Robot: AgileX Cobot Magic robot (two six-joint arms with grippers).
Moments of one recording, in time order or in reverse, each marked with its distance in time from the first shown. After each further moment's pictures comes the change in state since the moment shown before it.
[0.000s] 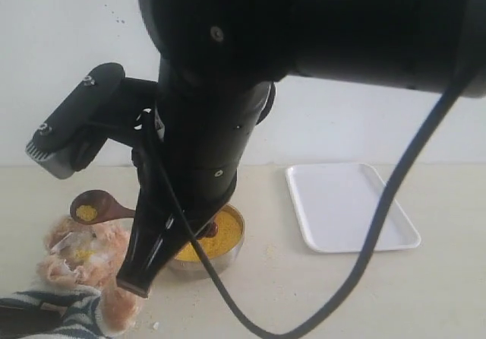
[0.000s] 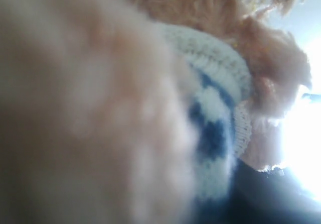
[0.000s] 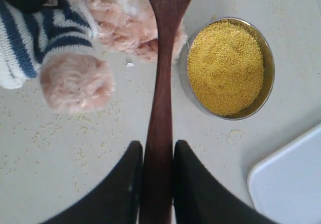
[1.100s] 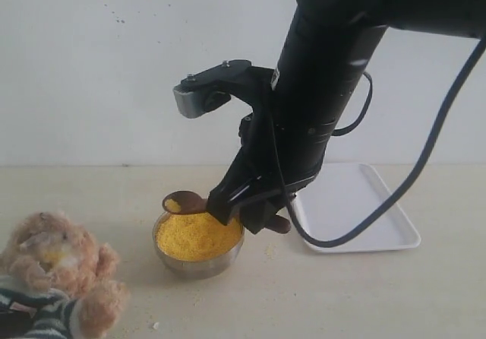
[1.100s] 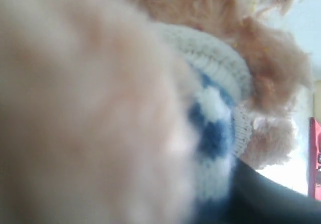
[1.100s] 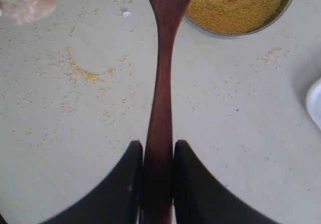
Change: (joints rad) left arm 0.000 -0.252 0.002 0.082 -0.285 -0.110; right arm -0.317 -0.008 0.000 0.362 0.153 -0.069
